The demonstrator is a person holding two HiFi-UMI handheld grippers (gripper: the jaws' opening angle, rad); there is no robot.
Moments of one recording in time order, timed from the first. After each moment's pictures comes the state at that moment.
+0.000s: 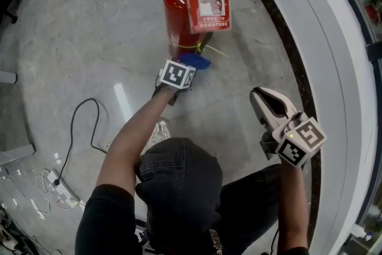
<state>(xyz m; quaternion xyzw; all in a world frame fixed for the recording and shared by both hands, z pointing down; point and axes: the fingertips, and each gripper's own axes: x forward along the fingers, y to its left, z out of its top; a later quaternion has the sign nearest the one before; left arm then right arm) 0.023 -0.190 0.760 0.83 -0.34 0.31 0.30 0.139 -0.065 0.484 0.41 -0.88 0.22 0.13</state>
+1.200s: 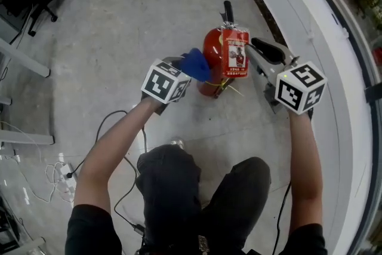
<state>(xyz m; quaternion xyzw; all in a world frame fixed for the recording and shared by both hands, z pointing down) -0.088 -0.216 0.481 0.86 -0.39 0.27 0.16 0.038 -0.226 0.330 0.33 -0.93 0.05 0.14</state>
